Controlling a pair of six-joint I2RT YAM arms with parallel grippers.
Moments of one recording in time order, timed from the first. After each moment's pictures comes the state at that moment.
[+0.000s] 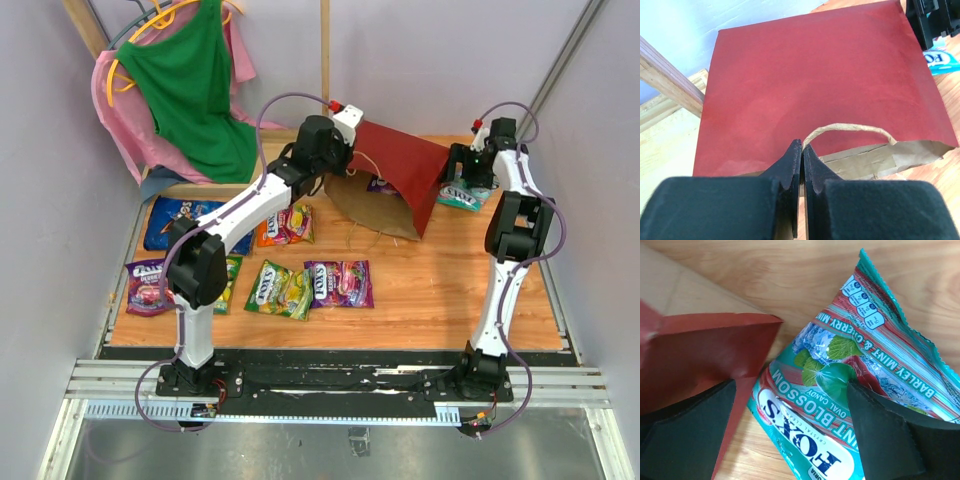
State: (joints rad) left arm -0.61 1.96 1.75 -0.12 0.00 0.04; right arm -0.19 2.41 2.12 -0.72 -0.32 -0.03
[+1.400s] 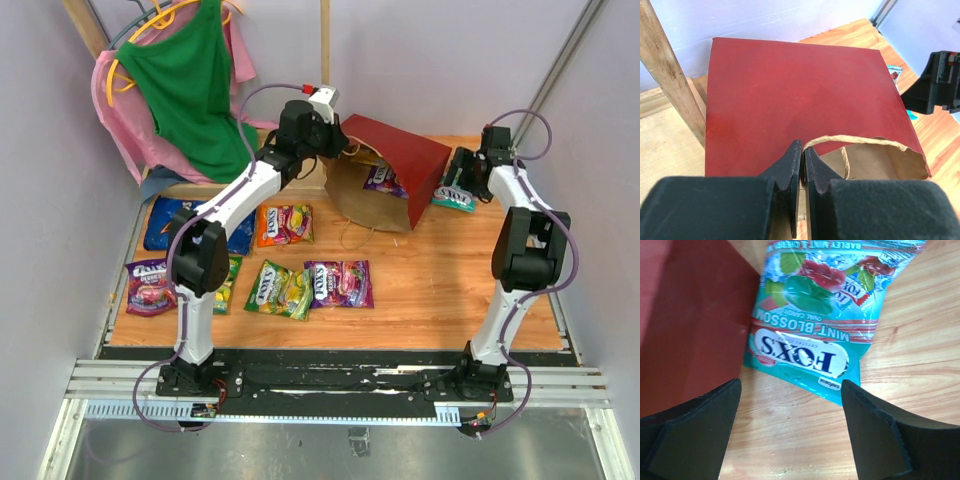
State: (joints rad) left arm -0.49 2.05 1.85 -0.04 0.18 -0.21; right arm -0.12 1.97 1.57 -0.45 -0.06 0.23
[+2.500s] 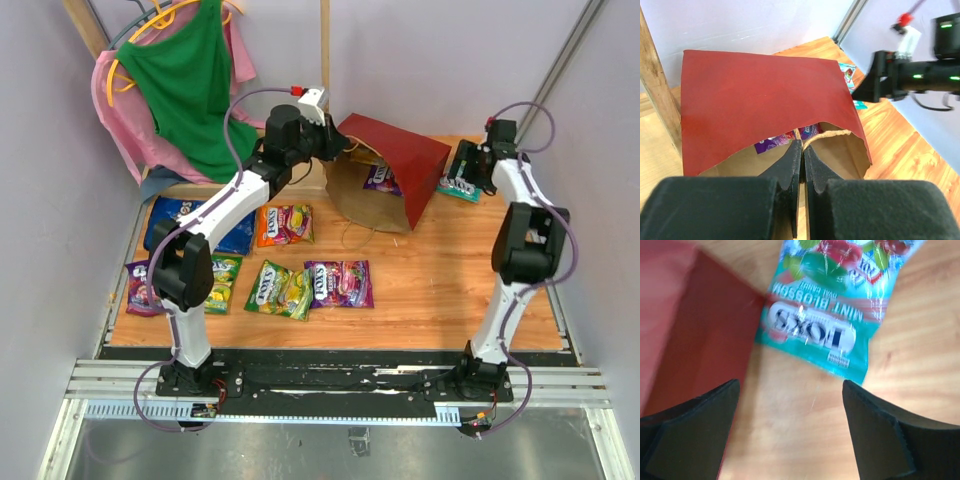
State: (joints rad) left arm -0.49 1.89 1.66 0.10 0.27 -0.31; right arm -0.15 2.15 1.80 -0.52 -0.08 0.17
